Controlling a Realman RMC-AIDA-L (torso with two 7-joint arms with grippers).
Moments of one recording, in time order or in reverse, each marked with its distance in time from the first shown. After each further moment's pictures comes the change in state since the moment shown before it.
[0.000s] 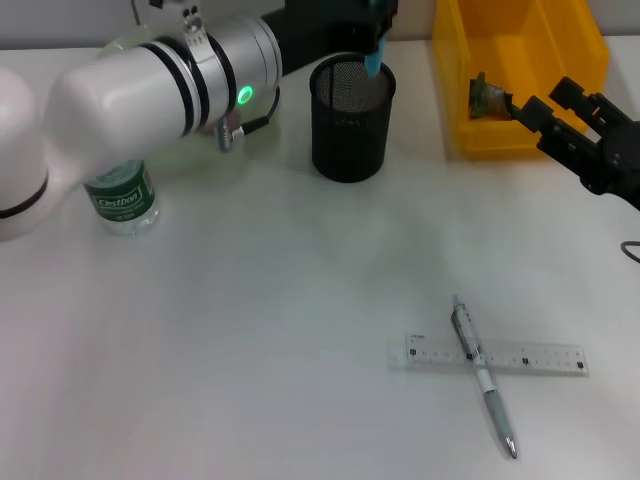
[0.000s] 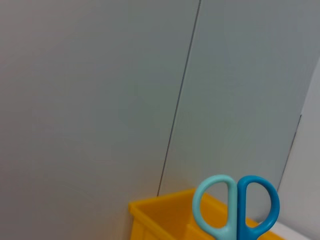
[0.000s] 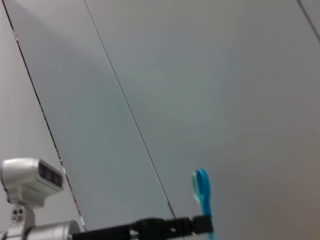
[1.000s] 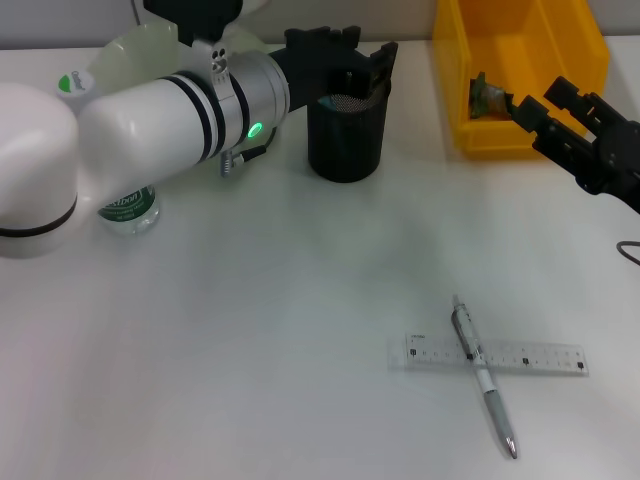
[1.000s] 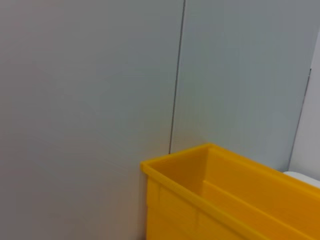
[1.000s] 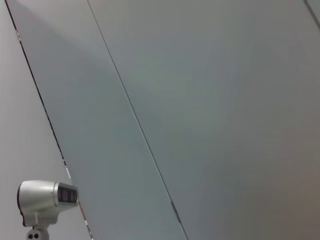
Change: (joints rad) left arm -0.036 0.000 0.081 -0.090 -0.019 -0.081 0.092; right arm 0.004 0.002 -0.003 0.005 0.000 -0.001 0.002
